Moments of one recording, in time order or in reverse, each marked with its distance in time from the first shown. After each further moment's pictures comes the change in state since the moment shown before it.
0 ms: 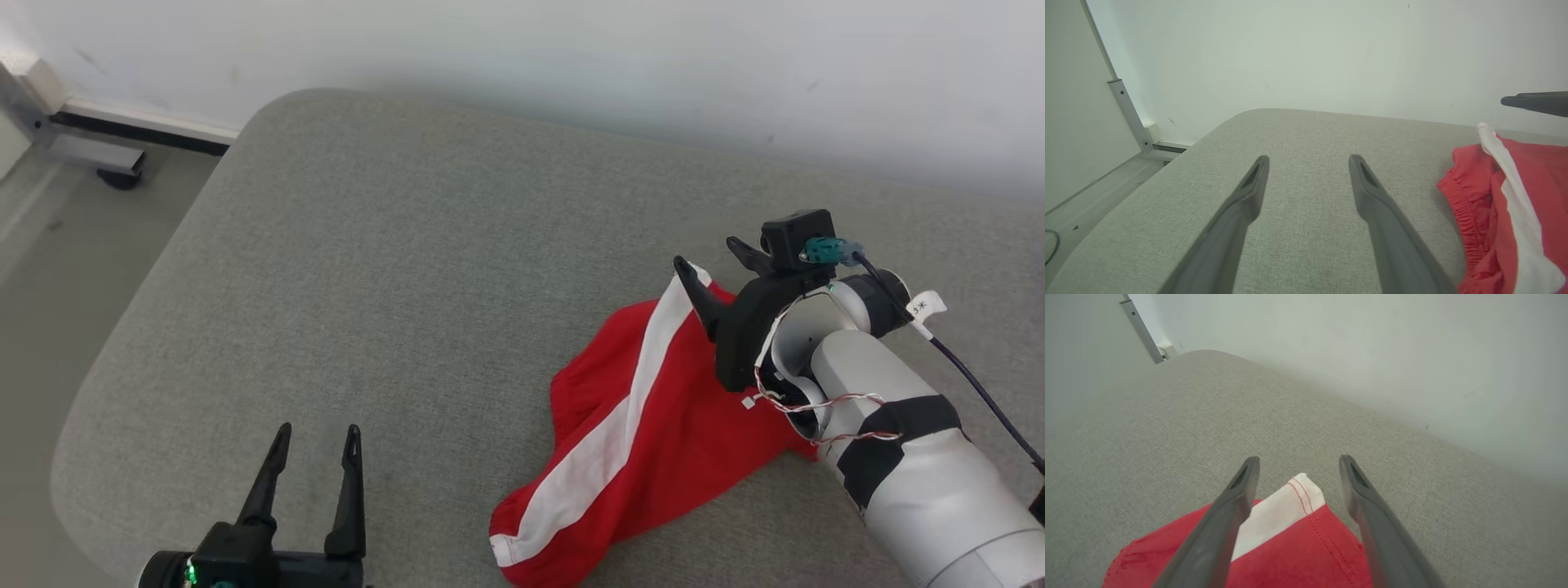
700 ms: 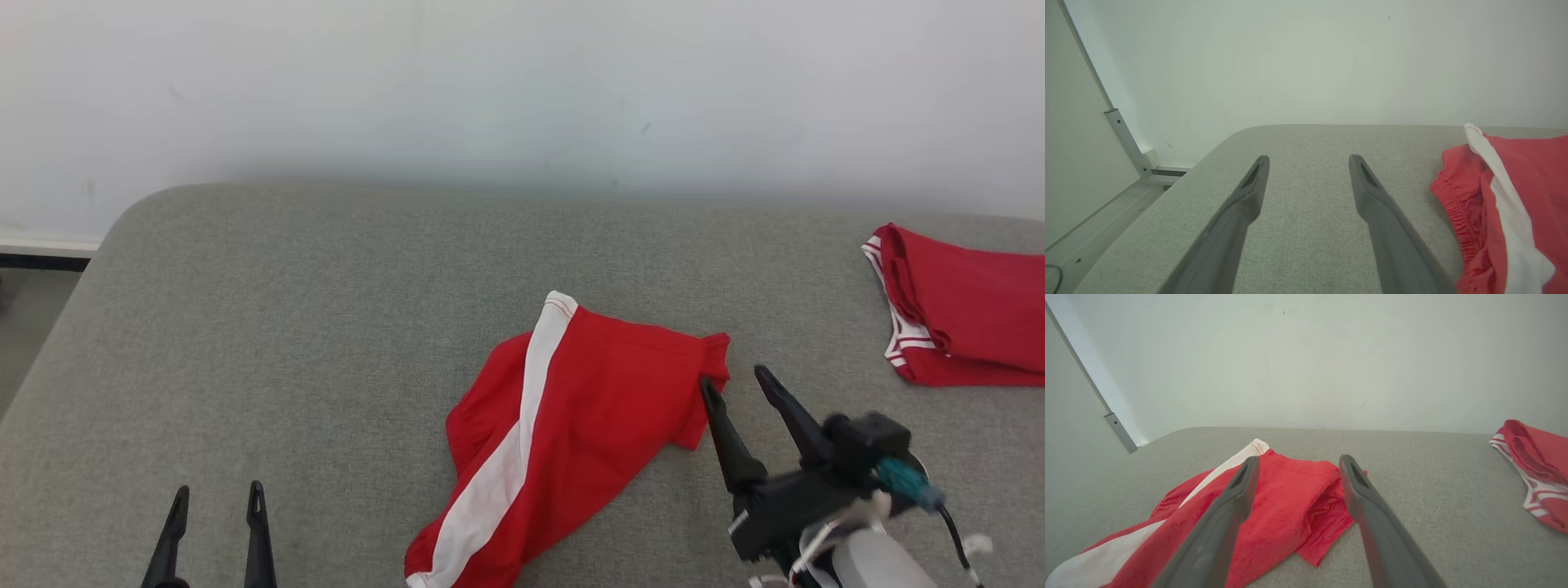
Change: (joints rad) left arm 0.146 0.029 0.151 -0.083 0.061 0.018 0.000; right arm 0.623 0.056 -0.294 -0.527 -0.088 0.000 -0.263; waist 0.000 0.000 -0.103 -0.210
